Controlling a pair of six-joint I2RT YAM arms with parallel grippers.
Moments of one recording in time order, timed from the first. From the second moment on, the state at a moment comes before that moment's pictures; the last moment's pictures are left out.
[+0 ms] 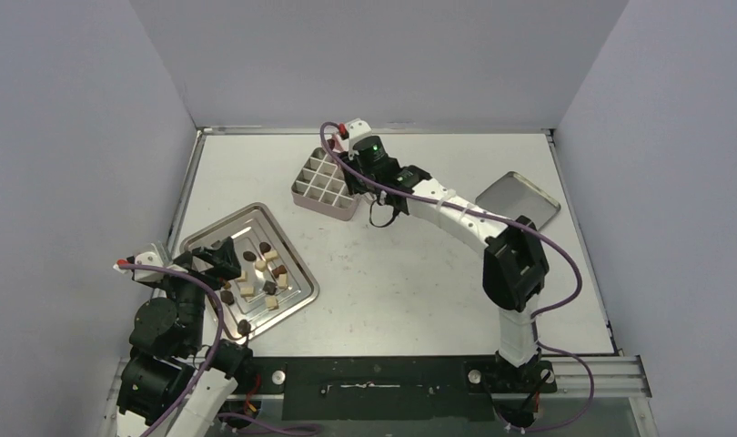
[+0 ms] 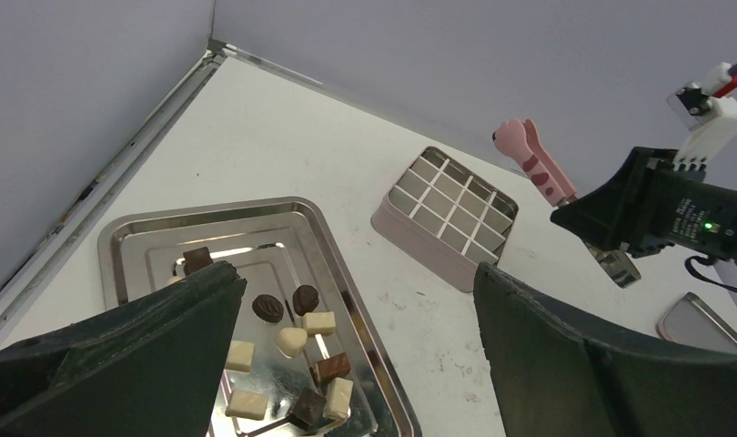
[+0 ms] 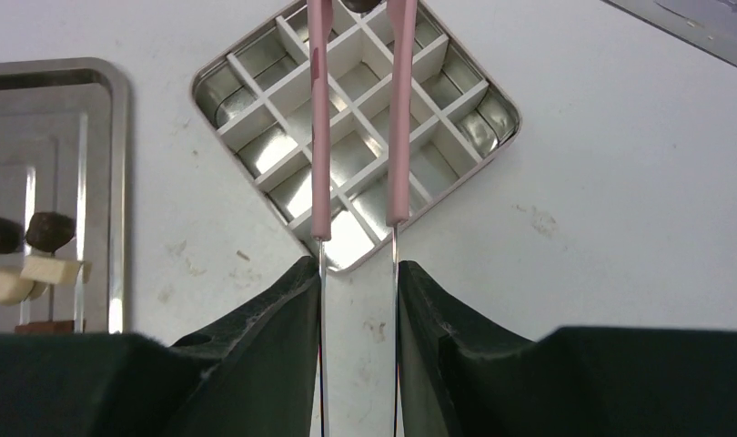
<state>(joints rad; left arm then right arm) -0.37 0.17 0.74 -0.58 -0.52 -0.39 0.76 1.89 1.64 -0.31 0.16 0.13</state>
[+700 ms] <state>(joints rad) -0.36 0.17 0.74 -0.58 -0.50 -0.39 0.70 2.24 1.93 -0.25 0.08 0.07</state>
